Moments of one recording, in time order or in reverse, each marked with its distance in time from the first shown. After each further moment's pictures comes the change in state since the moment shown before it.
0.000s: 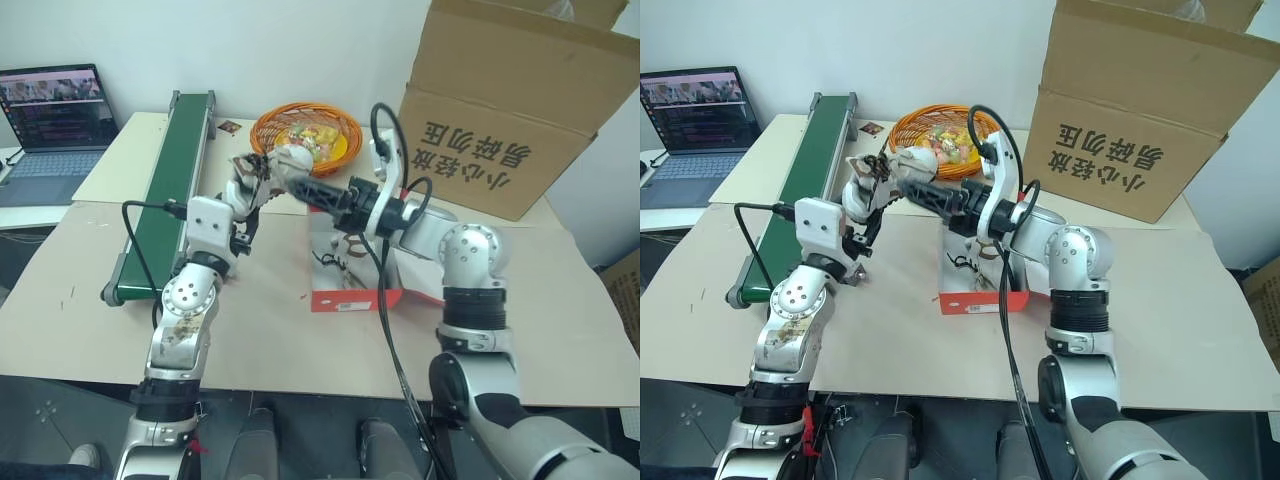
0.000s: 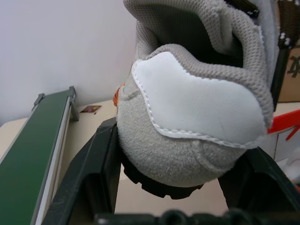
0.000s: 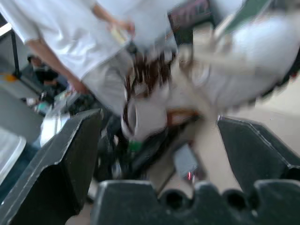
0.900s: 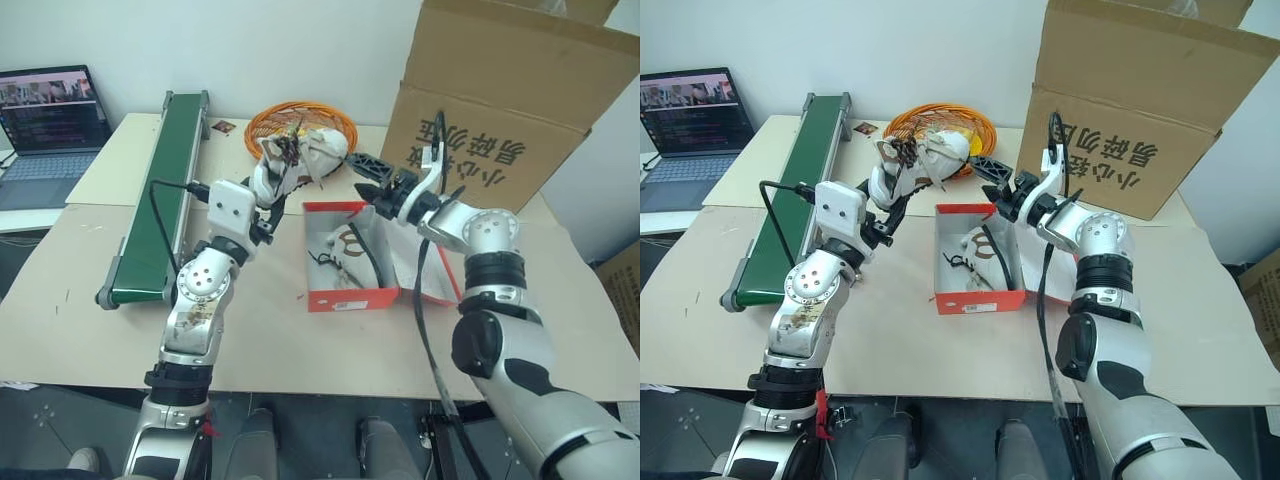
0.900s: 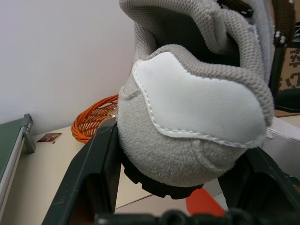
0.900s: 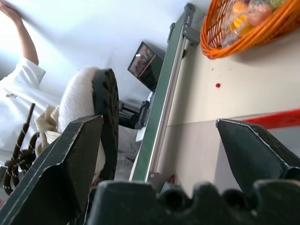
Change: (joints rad) left arm -0.063 -0.036 -0.036 -0.004 -0.018 0.010 -0.075; right arm -0.226 -0.089 -0.292 0.633 0.040 -0.262 -0.013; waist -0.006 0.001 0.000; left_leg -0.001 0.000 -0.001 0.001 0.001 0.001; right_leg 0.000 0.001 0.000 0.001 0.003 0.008
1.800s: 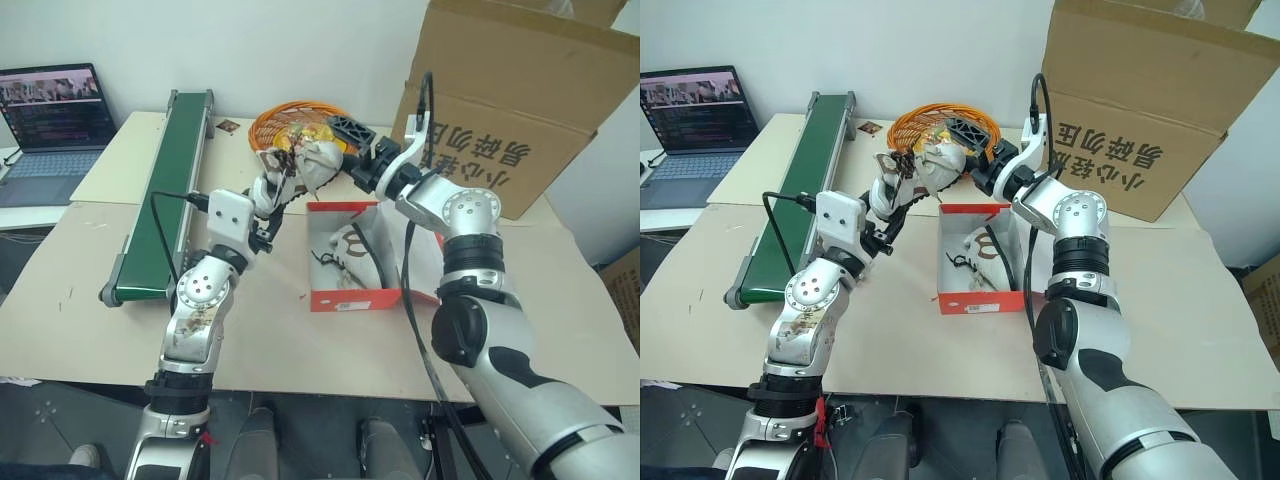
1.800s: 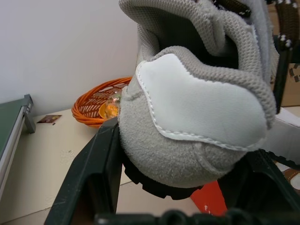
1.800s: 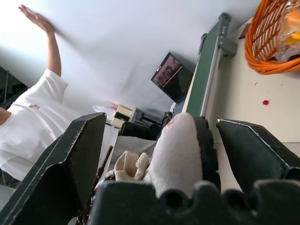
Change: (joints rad) left arm 0.051 -0.029 -0.002 -0.041 -0.003 0.045 -0.009; right arm -0.093 0.077 -0.045 -0.002 0.048 -0.037 -0.094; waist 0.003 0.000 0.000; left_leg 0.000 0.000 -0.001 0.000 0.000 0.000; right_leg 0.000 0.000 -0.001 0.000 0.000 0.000
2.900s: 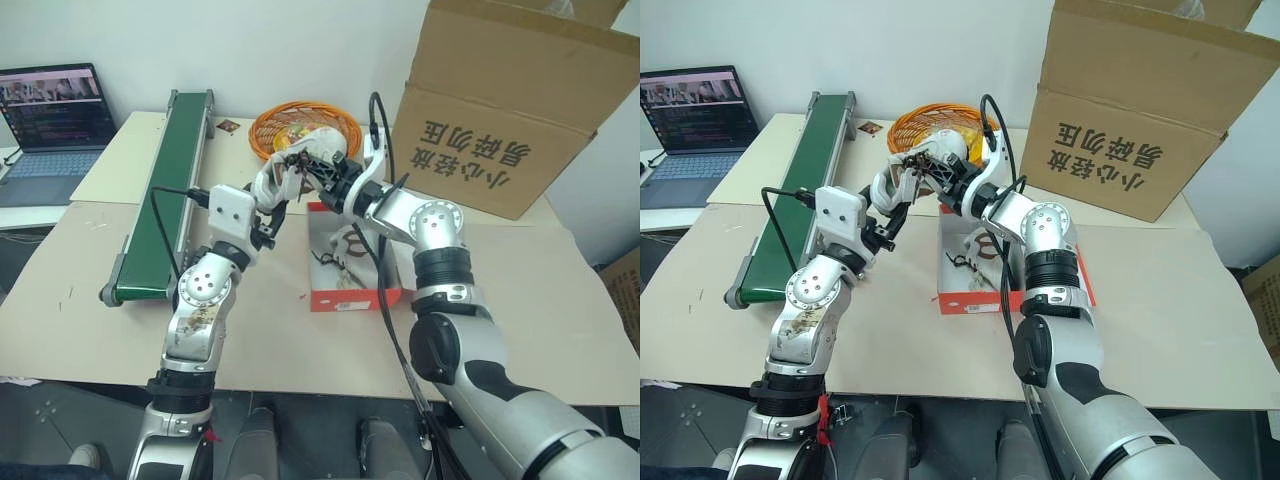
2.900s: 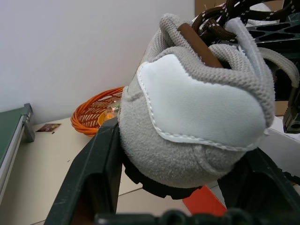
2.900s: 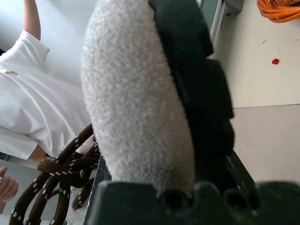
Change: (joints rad) left arm -0.024 0.004 0.011 -0.004 0.001 0.002 0.002; right arm 0.052 0.126 0.088 -0.092 -0.039 0.025 -0.048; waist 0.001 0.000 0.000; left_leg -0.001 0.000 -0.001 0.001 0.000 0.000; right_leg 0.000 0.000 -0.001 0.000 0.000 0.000
